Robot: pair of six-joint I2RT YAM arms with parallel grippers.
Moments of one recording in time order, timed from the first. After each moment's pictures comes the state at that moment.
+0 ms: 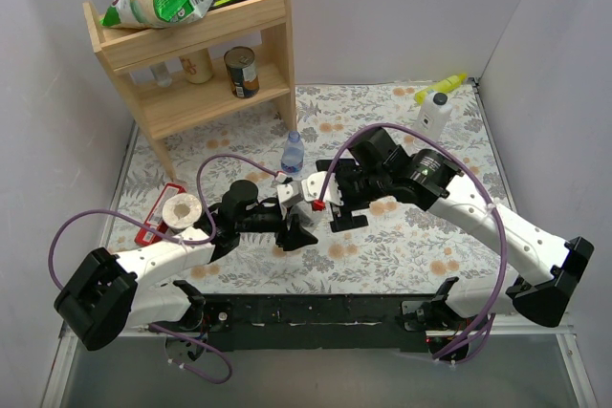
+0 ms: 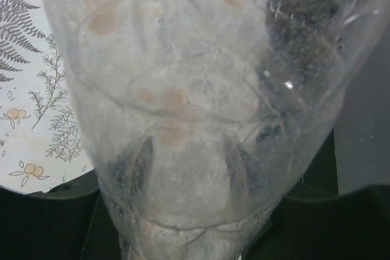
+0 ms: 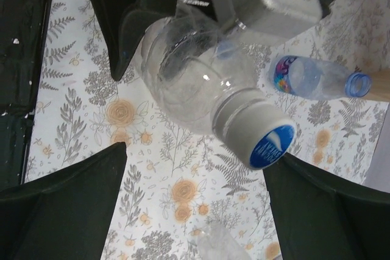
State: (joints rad) left arm -0.72 1.17 0.47 0.37 0.70 -0.07; right arm 0.93 1.29 1.40 -0.96 -0.37 -0.91
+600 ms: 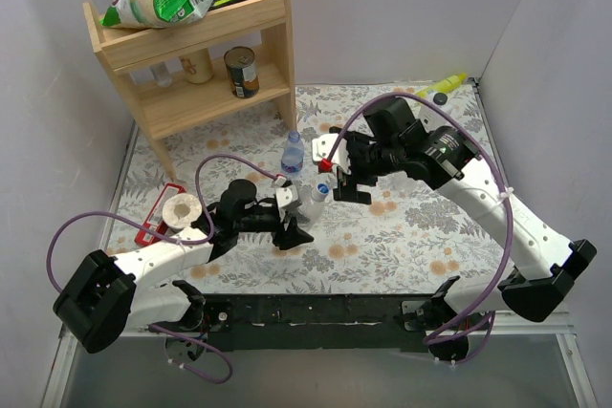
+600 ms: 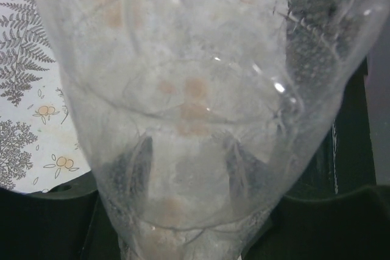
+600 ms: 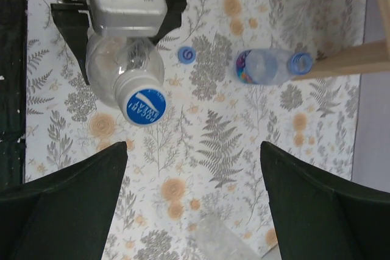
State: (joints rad) left arm -0.70 1.15 0.47 0.32 0.70 0.07; right arm 0.81 1.34 1.59 -1.06 -0.39 -0.82
